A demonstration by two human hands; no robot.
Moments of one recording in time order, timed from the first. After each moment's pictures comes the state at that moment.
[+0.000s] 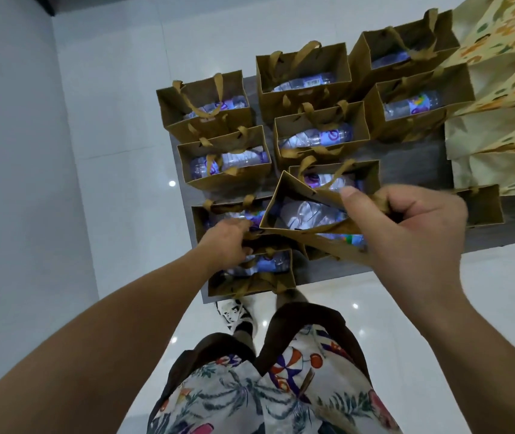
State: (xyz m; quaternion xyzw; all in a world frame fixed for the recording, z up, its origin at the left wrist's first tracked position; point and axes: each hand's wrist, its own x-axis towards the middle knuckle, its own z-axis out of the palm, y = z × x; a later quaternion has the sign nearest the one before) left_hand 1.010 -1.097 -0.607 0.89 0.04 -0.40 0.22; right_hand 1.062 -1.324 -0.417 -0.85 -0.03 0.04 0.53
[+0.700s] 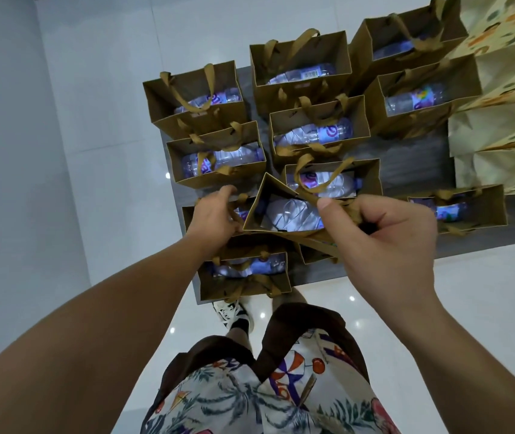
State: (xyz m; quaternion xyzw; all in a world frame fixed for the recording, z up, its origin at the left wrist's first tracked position) left_hand 1.037 -1.087 -0.628 0.90 0.18 -0.25 0.32; right_hand 1.065 -1.314 -0.440 -0.84 -0.01 0.09 0.54
